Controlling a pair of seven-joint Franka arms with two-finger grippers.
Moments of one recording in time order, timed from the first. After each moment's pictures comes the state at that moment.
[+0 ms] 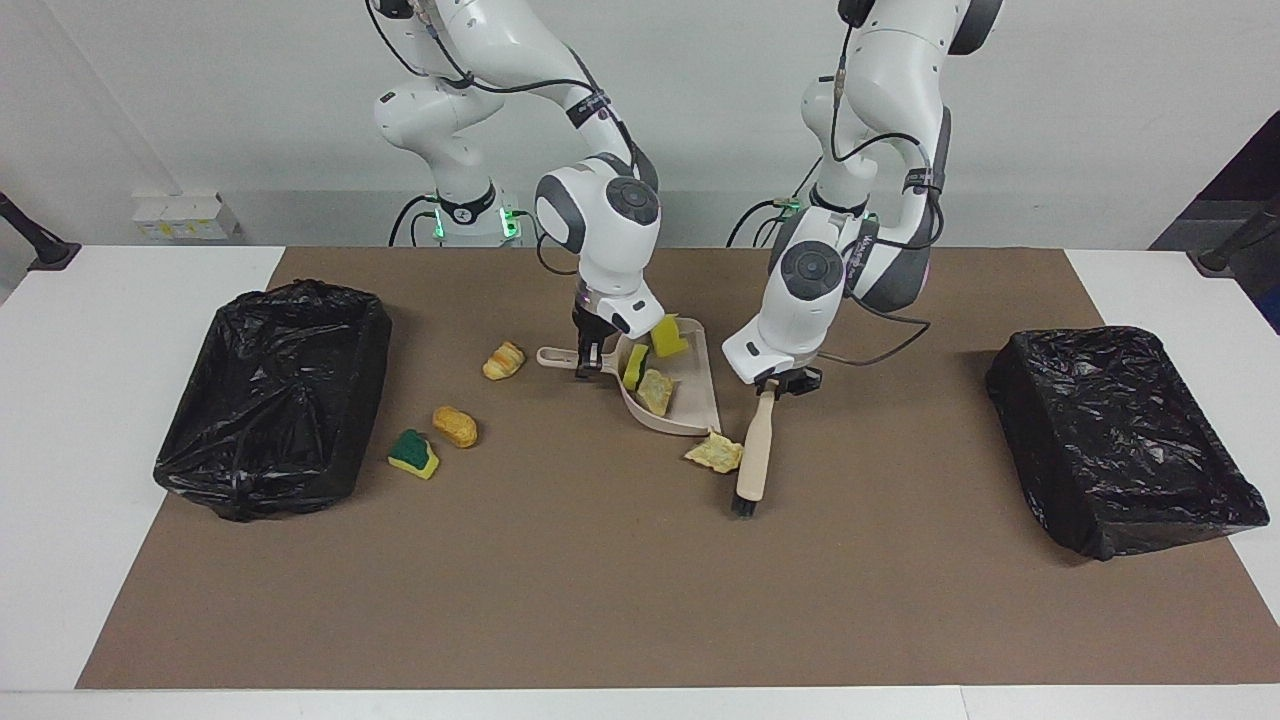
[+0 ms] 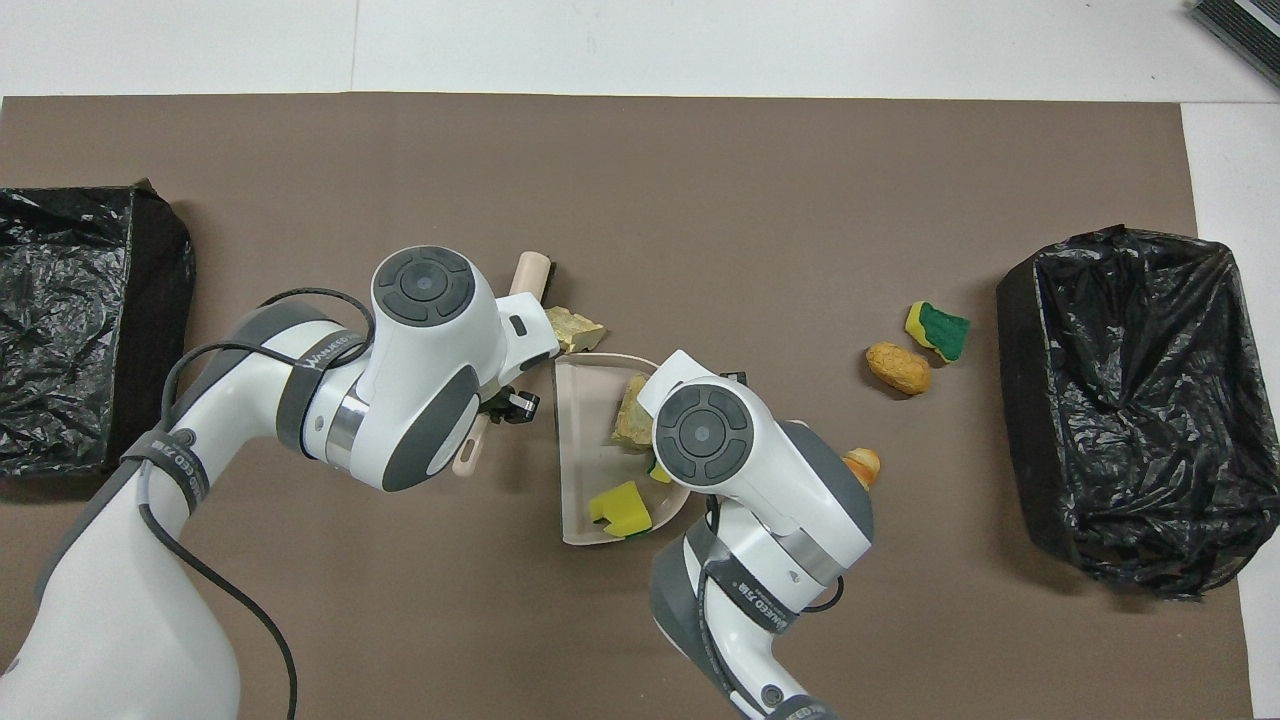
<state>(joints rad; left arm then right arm) -0.32 0.28 -0.22 -1.91 0.05 1.97 -0.14 0.67 0.21 -0.09 -2.02 -0.24 2.11 -0.88</state>
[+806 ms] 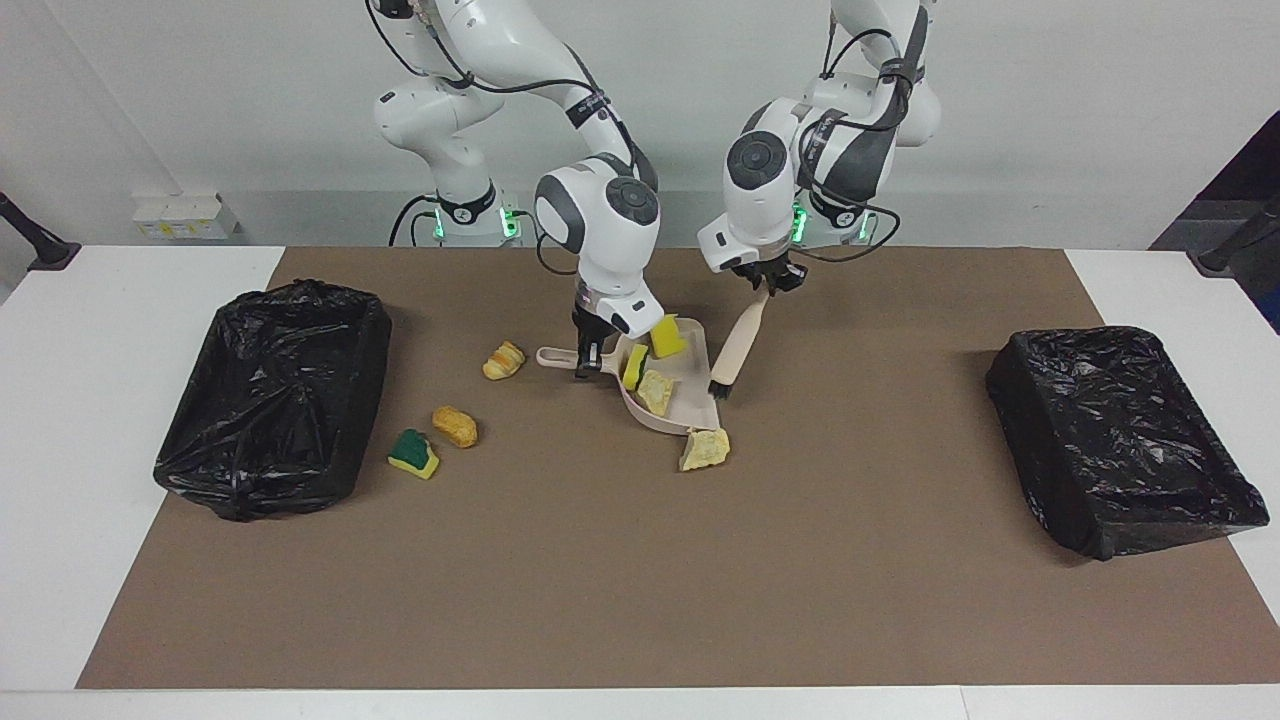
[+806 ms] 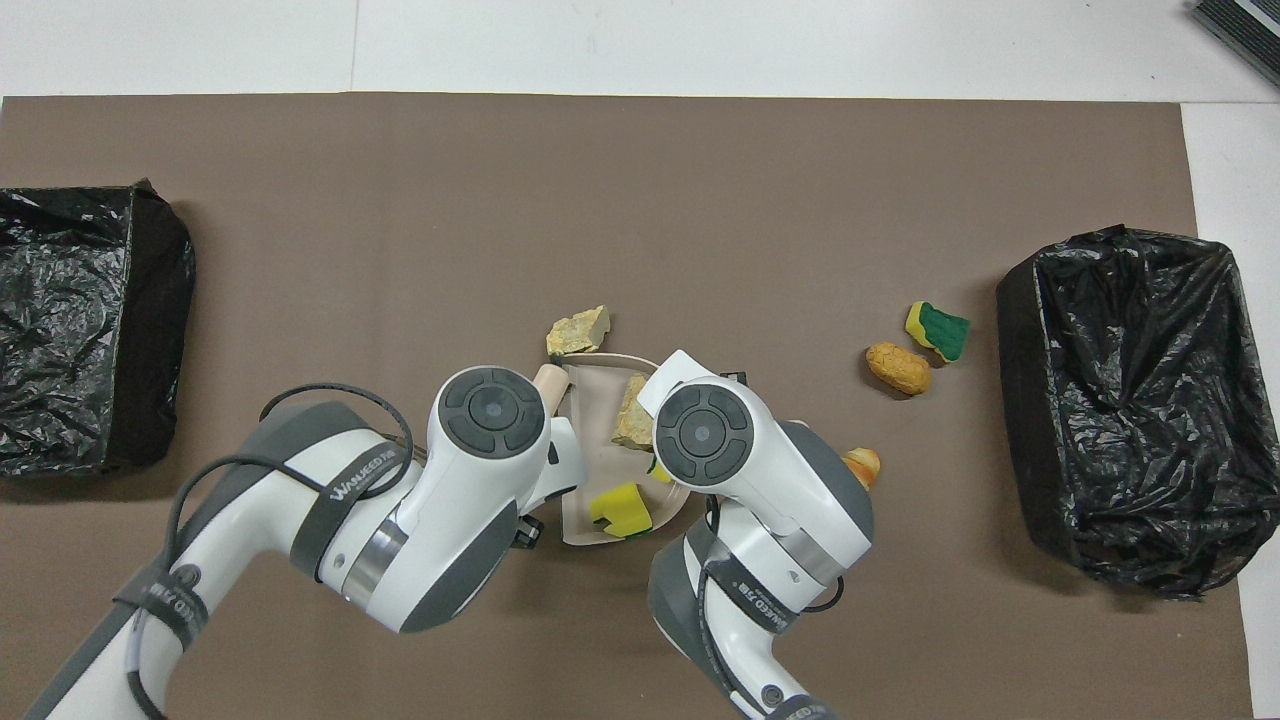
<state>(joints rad) -0.40 -0.04 -0.21 -2.13 0.03 1.84 -0.08 0.66 0.21 -0.09 -2.01 -0.24 2.11 -0.87</state>
